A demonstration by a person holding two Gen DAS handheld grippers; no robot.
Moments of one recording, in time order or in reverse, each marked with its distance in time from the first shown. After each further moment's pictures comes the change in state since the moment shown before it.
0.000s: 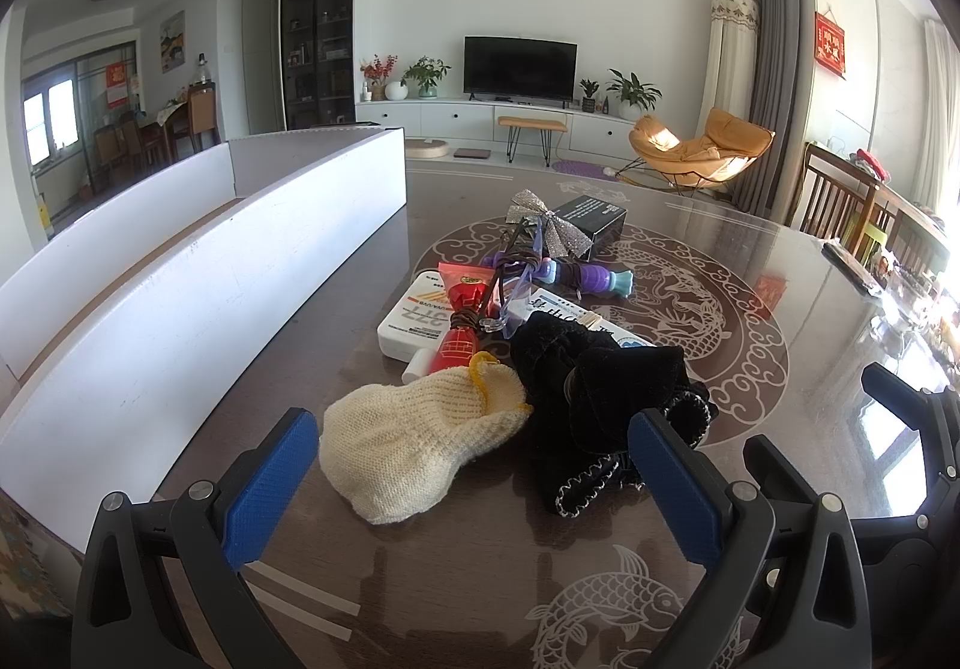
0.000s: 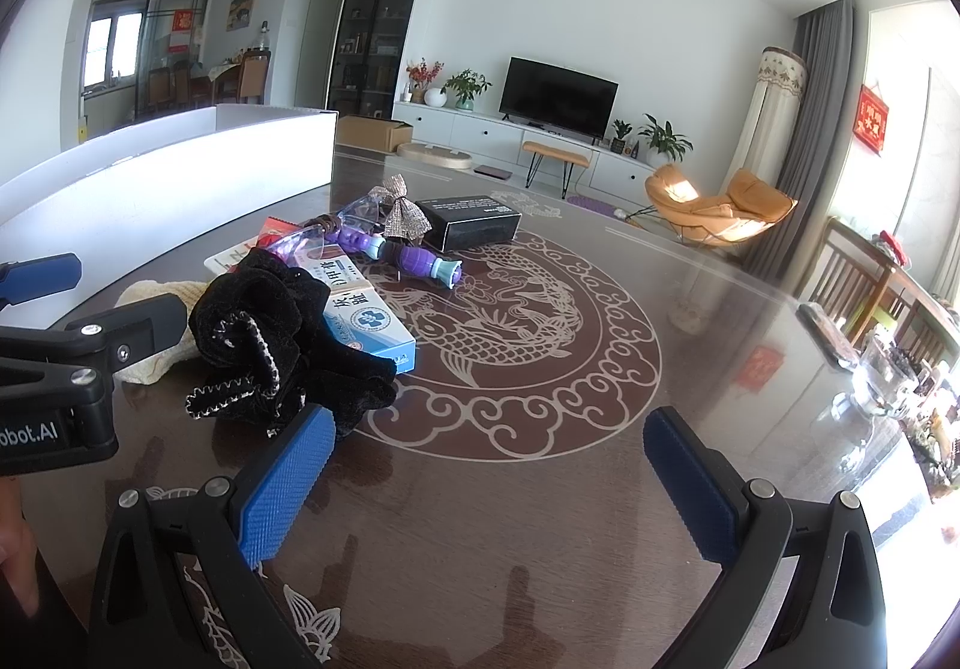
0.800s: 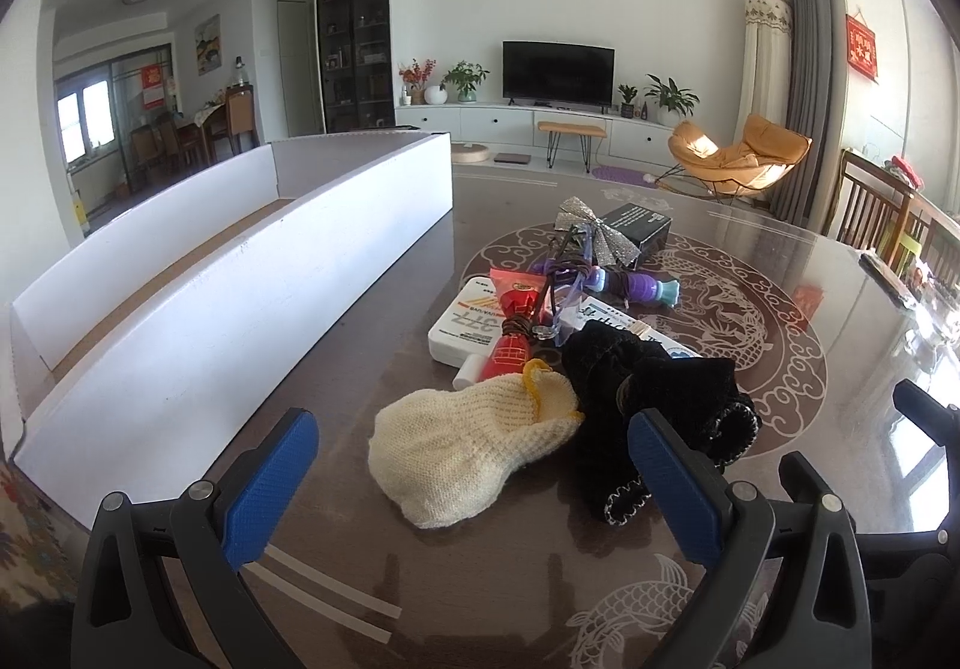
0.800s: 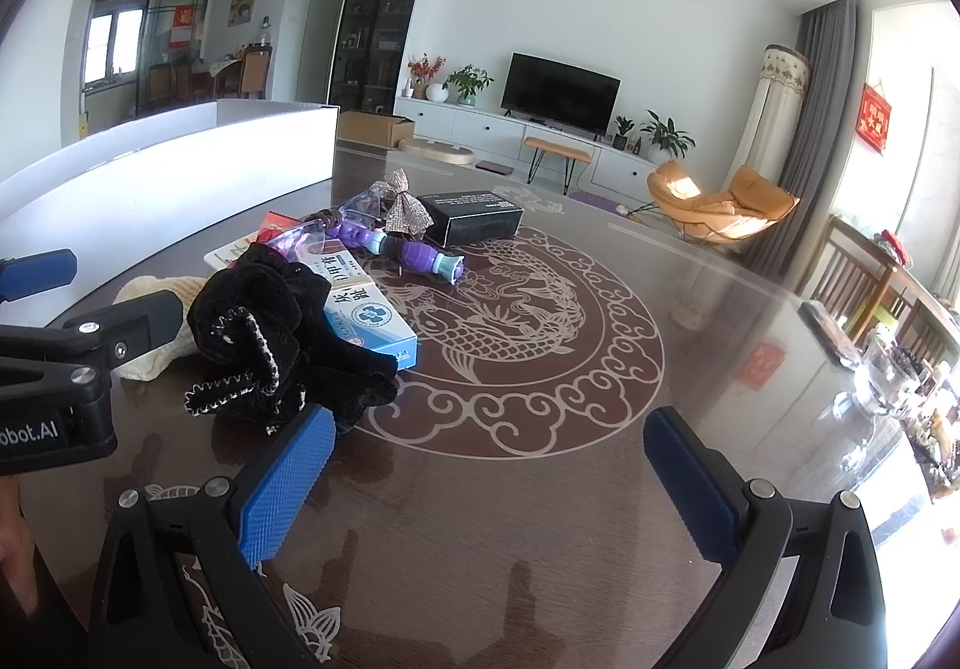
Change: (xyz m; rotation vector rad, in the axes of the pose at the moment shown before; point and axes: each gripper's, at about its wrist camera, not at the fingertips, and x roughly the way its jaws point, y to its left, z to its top) left arm -0.002 0.016 0.001 -0.055 -0.014 0.121; right arm 0.000 0.005 -0.005 -0.009 0.016 0.006
